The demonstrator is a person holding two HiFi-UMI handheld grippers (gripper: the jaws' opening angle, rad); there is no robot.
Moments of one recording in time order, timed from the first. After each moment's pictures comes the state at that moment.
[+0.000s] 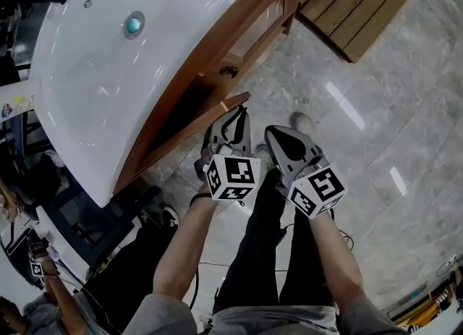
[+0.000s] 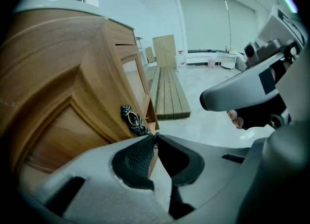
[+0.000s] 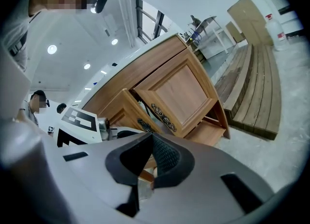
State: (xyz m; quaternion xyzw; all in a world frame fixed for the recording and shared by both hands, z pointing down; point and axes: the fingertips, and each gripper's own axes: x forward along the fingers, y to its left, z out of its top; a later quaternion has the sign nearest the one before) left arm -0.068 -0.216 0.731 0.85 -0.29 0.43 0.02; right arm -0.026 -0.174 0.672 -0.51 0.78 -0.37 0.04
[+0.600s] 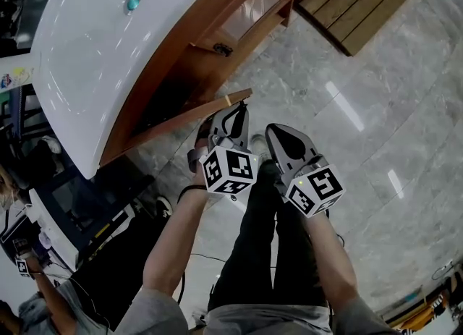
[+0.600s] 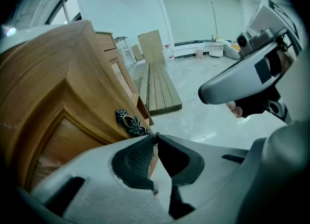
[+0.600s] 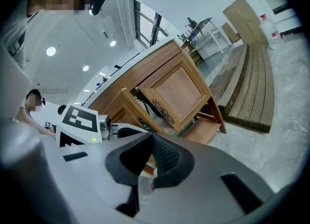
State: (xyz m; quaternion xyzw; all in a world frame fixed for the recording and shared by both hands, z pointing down) left arm -0.066 -0.172 0.730 0.85 -0.24 0.47 -0.03; right arm -0.023 -0.124 0.675 -0.52 0.77 -0.37 0.05
